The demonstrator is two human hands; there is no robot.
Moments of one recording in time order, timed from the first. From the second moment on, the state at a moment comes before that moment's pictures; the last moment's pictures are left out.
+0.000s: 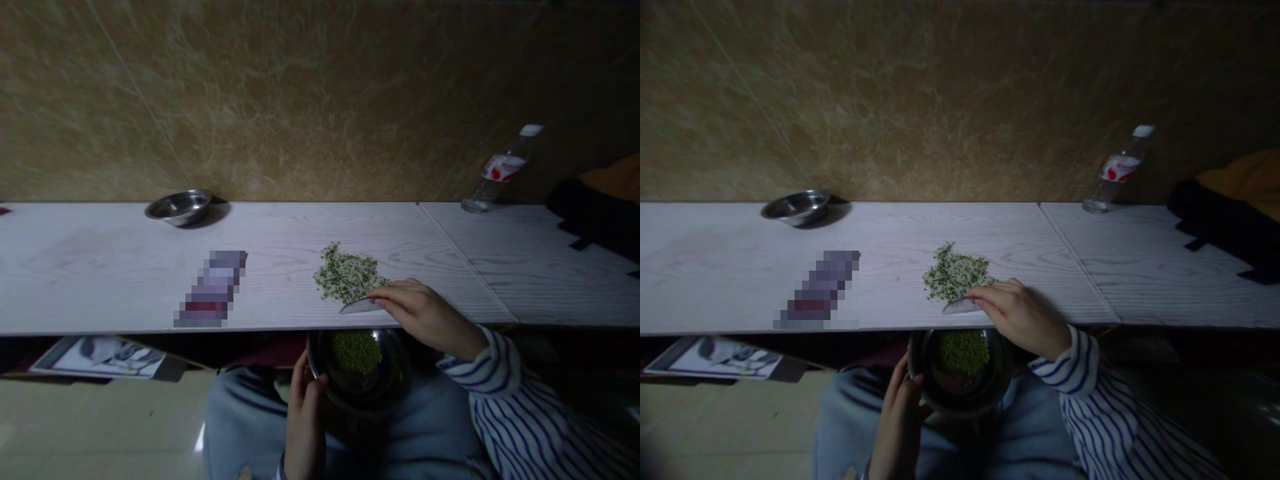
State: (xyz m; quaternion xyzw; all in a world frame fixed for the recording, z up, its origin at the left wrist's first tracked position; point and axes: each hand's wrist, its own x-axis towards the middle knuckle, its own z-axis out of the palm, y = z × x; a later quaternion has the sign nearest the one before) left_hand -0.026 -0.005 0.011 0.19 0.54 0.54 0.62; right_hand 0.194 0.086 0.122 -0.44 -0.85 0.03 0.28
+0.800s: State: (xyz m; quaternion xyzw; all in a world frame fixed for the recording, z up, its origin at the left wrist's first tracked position) left_hand -0.019 0.001 0.014 0.14 0.54 0.54 0.63; right_hand 0.182 0.130 0.121 -0.46 -0.82 0.02 0.32
